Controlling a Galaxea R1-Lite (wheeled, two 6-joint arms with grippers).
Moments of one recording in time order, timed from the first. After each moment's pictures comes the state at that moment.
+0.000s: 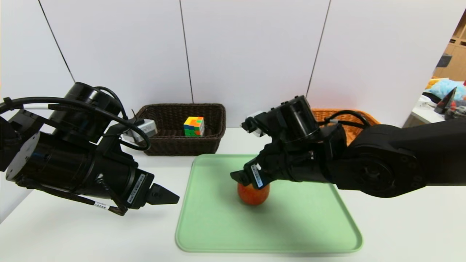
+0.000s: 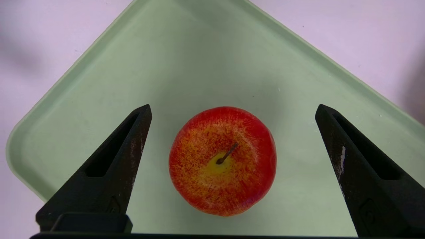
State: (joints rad) left arm -0.42 1.50 -1.09 0.47 -0.21 -0.03; right arm 0.76 1.89 -1.26 0.02 -0.10 0.03
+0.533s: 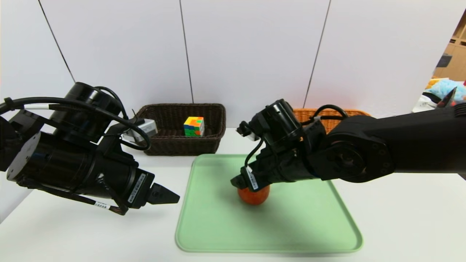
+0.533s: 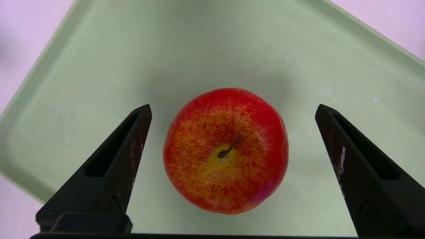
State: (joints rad) left arm -0.42 1.51 -1.08 0.46 -0.22 -0.03; right arm 0.76 1.96 -1.40 0.24 -0.13 0.12
